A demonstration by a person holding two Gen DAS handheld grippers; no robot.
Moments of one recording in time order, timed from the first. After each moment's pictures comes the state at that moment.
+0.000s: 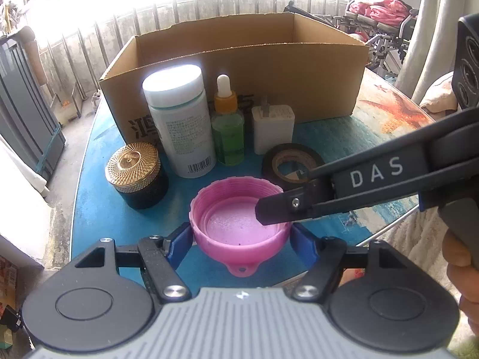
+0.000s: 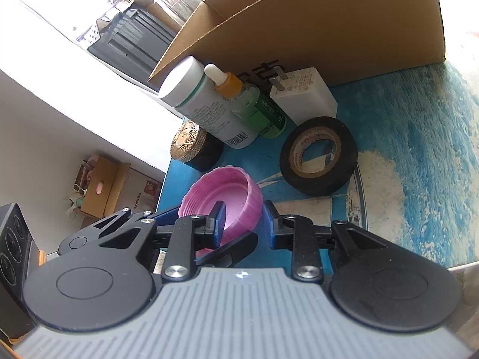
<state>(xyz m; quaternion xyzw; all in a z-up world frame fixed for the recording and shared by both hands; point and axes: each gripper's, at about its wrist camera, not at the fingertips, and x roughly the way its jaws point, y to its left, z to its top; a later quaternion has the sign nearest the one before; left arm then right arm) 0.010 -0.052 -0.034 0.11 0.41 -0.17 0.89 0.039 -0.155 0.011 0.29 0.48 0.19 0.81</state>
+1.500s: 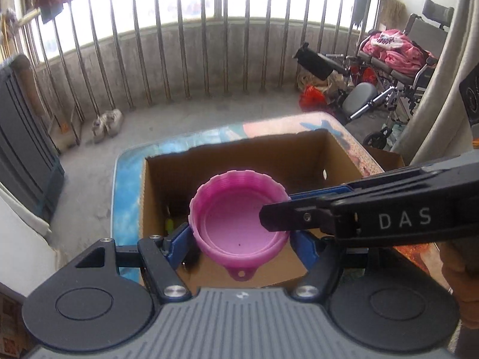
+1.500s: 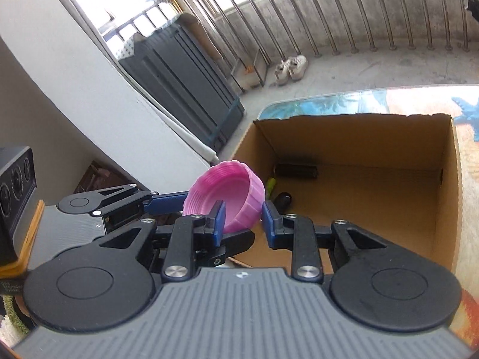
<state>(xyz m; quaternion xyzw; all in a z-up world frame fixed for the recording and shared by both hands) 0.183 -0.070 0.101 0.07 0.42 -0.18 0.89 0.227 -0.198 0.169 0.19 0.45 0.24 0.84</state>
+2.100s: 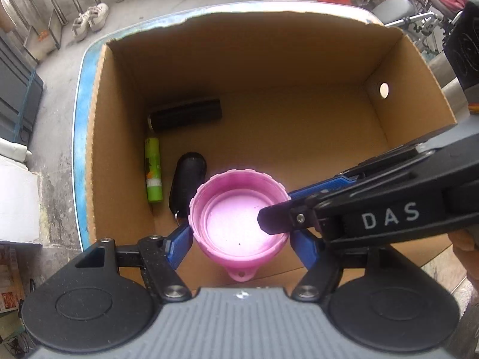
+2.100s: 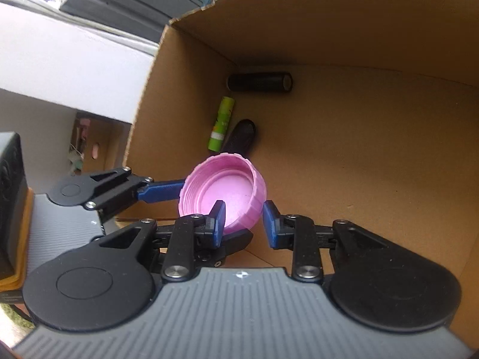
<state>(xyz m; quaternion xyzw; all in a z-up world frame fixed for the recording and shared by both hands) 0.275 -0.070 -0.002 0.08 0.62 -0.16 0.77 0.319 -0.168 0.033 0.22 0.65 0.26 0.69</state>
